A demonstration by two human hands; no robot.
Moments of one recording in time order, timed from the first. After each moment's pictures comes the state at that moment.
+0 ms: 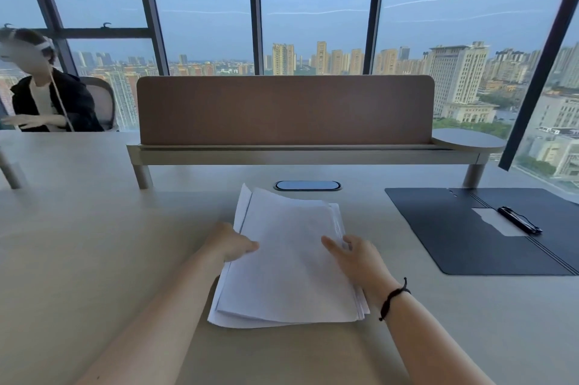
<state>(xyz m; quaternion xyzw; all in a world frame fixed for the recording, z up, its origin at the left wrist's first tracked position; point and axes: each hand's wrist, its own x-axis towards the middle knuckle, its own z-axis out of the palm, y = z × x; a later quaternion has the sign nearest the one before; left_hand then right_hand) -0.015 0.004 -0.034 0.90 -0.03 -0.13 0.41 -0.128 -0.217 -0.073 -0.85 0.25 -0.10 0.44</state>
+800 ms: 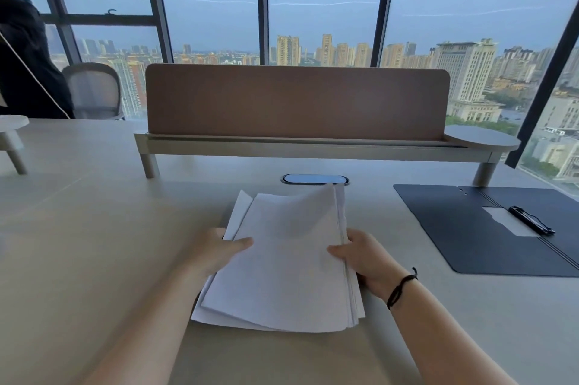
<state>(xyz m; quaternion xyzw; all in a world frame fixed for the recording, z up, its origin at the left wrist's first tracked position) -0.008 0.054 -0.068 0.85 -0.06 -0.12 0.51 -0.127 -0.208 -0.064 -0.72 0.20 -0.03 0.66</state>
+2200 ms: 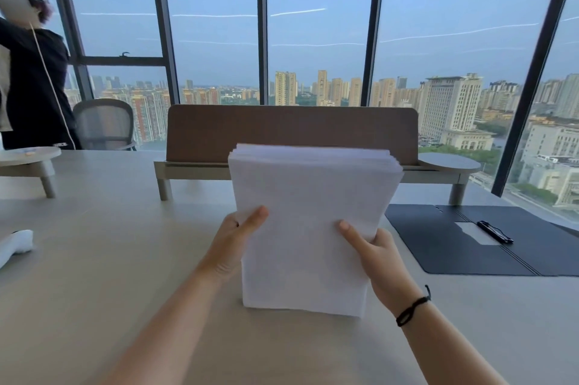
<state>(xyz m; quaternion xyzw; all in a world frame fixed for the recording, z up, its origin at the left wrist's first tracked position) -0.121 0.044 0.018 0.59 -0.27 -0.07 0.76 -0.227 -0.172 0.001 -0.65 0.04 -0.23 0.72</state>
